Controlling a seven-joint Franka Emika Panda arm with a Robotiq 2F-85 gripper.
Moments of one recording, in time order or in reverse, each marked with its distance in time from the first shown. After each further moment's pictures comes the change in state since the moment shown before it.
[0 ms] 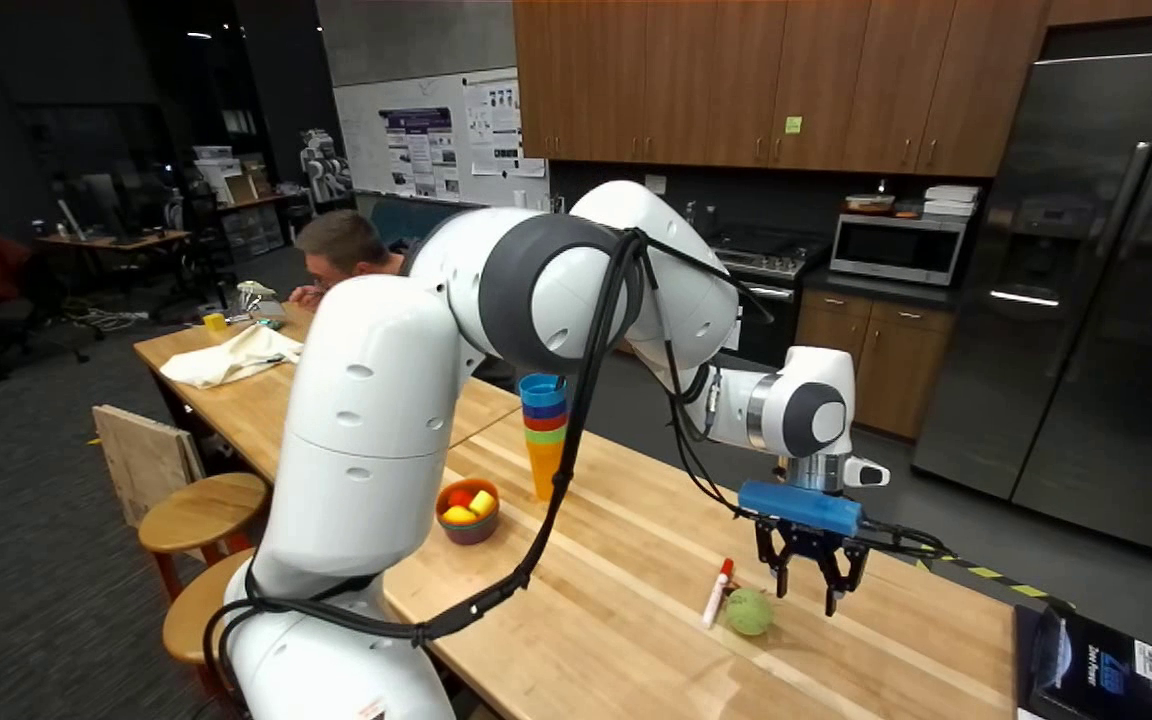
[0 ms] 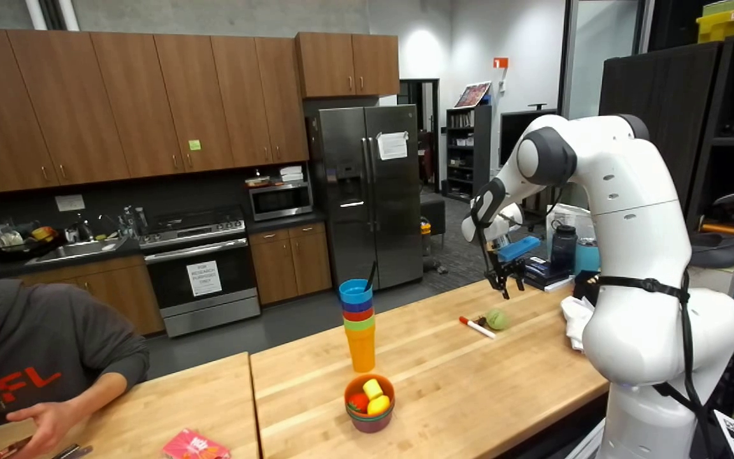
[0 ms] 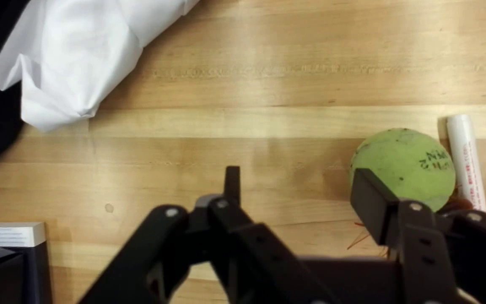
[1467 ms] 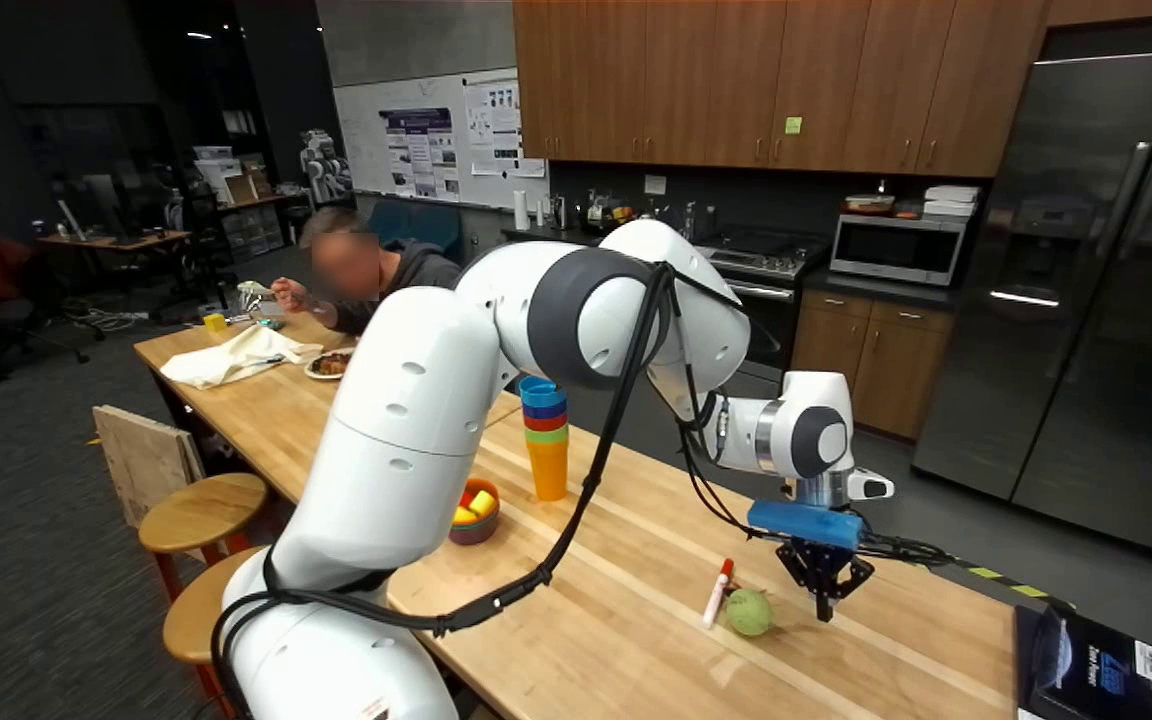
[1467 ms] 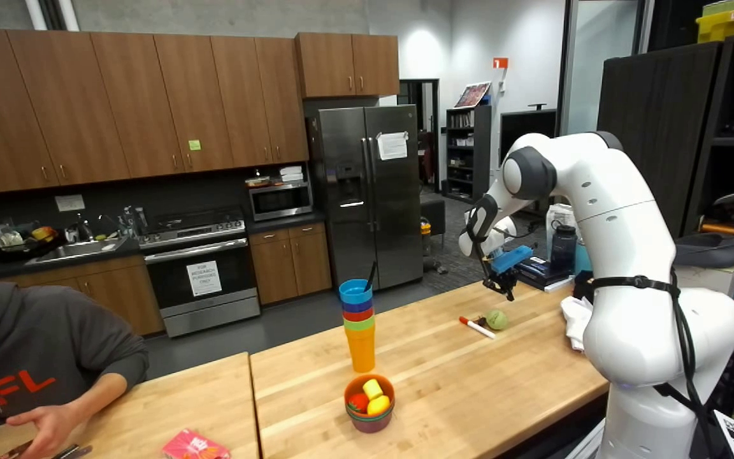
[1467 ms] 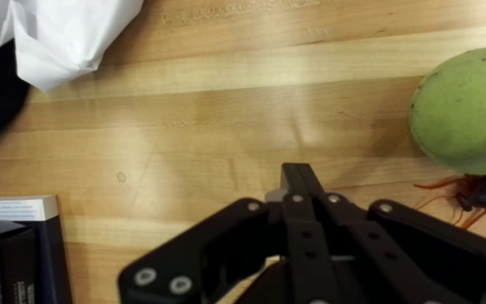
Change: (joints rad) arm 0.019 0.146 -0.021 0.094 -0.050 0.096 0.109
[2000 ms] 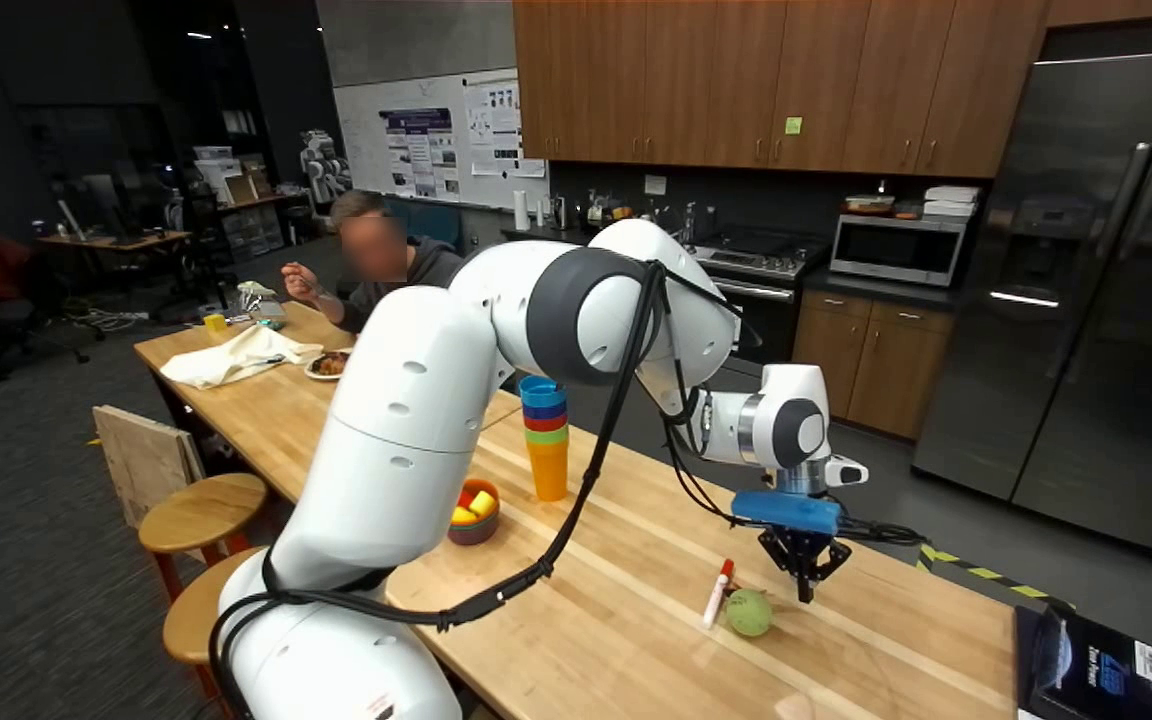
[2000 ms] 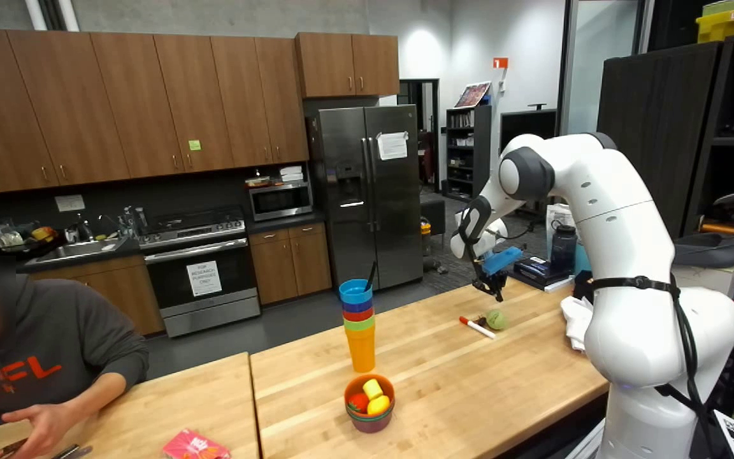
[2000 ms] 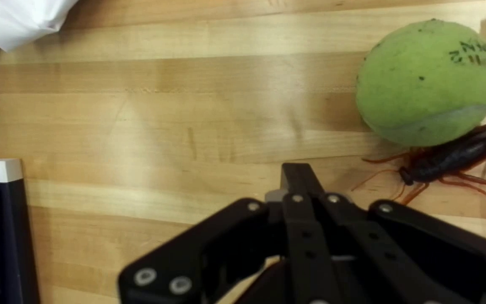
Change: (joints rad) arm 0.033 0.000 0.022 -0.001 0.000 0.023 0.000
